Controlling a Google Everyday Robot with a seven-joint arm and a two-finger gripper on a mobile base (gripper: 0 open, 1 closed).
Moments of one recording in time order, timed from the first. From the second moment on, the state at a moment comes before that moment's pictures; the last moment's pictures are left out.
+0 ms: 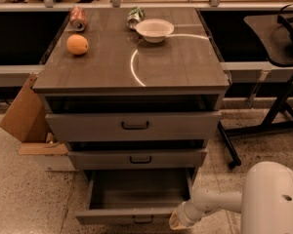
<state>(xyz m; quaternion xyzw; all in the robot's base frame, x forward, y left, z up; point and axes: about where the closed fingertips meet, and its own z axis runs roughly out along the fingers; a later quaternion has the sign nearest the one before) 0.424 -0.134 0.163 -0.74 0.63 0.18 0.15</state>
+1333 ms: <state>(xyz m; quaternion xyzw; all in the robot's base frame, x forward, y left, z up) 0.485 -0.143 0.148 -0.72 0.64 0.15 0.20</state>
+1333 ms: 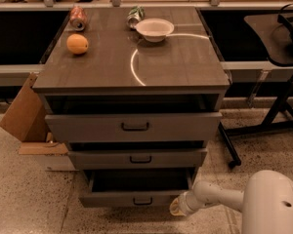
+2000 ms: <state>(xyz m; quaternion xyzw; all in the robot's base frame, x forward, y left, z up) 0.523 -0.149 0.150 -0.71 0.65 0.13 0.23</state>
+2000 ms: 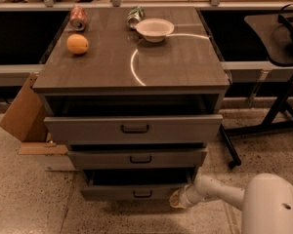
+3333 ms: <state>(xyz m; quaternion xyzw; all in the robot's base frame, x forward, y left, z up) 0.579 -0.178 0.142 -0.62 0.66 0.22 0.37</state>
